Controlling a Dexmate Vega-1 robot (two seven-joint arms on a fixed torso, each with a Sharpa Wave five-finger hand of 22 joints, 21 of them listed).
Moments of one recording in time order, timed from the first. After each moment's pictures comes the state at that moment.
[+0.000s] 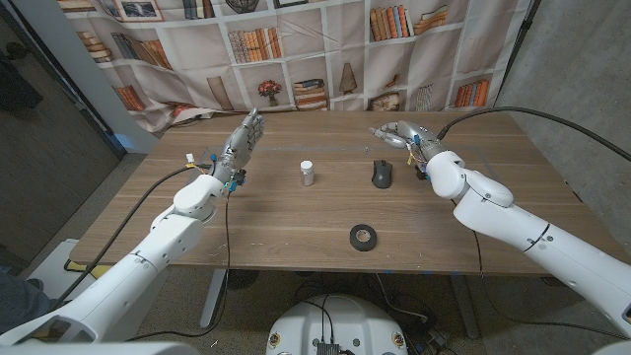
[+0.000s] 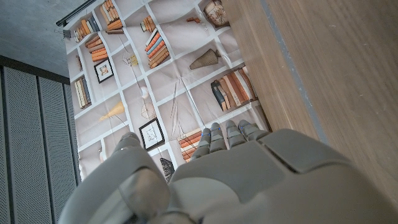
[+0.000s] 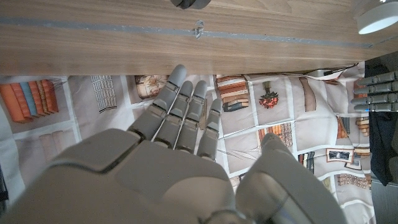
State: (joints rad) left arm 0.97 0.65 0.31 -1.58 -0.64 -0.23 0.01; left_hand 0.33 0.08 0.13 0.03 0.19 -0.01 0.07 0.20 0.18 0.03 0.04 0.20 0.19 -0.03 0.04 0.19 0.18 -0.10 0.02 0.20 0.18; right arm -0.84 -0.82 -0.57 -2.02 -0.29 -0.53 -0.09; right_hand 0.24 -0.02 0.32 0.08 0.18 0.49 -0.07 0.20 0.21 0.54 0.03 0.41 0.20 0.44 0.00 0.34 0.19 0.45 -0.05 0.52 0.37
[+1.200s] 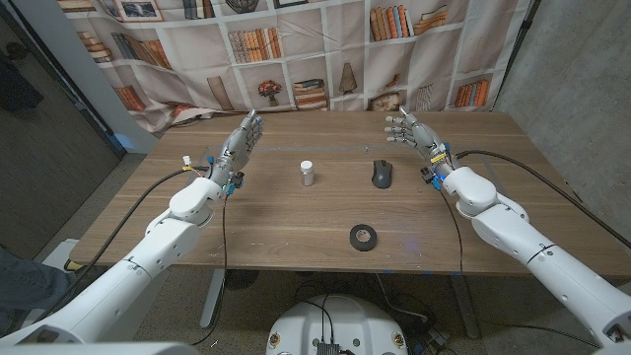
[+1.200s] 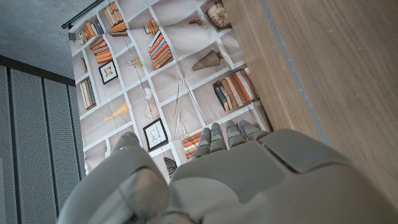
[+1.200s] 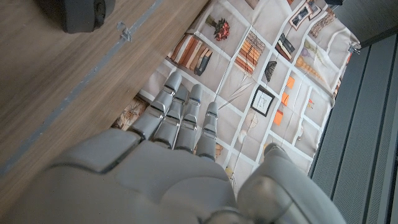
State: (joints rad) left arm 1.02 0.68 0.29 -1.64 -0.64 -0.24 0.02; left_hand 0.34 0.07 0.13 0.03 0.19 0.01 0.09 0.20 0.18 0.04 0.04 0.20 0.19 -0.03 0.04 0.19 0.18 -0.11 0.01 0.20 0.18; right arm -0.94 -0.67 -0.36 -1.63 0.41 0.19 -0.05; right_hand 0.18 -0.03 0.28 0.10 0.18 0.44 -0.05 0.20 0.20 0.50 0.06 0.38 0.20 0.41 0.03 0.29 0.19 0.41 -0.04 0.47 0.29
